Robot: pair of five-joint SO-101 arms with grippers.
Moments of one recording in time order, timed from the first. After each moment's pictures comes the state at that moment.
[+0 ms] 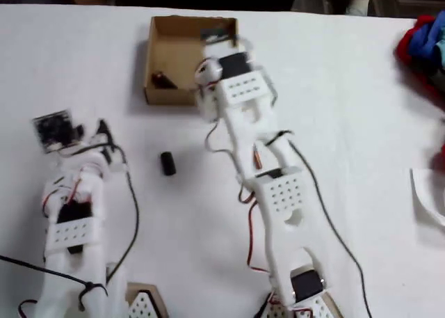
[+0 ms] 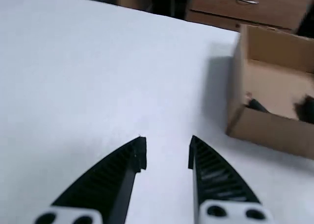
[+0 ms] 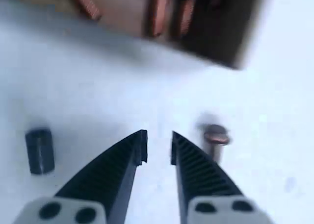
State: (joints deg) left arm -22.6 -47.3 79.0 2.2 9.5; right arm -26.8 53.0 -63.7 100.0 1.6
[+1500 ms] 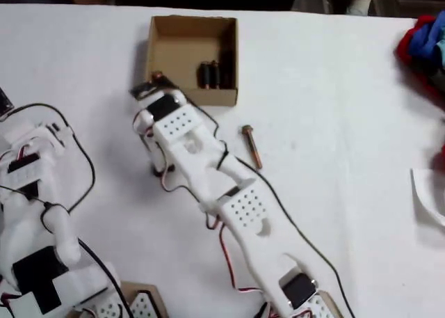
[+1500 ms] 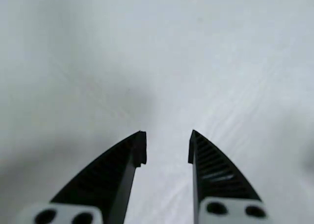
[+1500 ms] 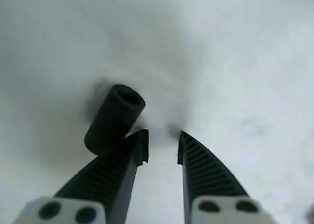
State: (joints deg) left arm -37.2 -10.7 46.6 18.3 12.8; right arm -42.9 61.0 -61.8 99.9 -4.5
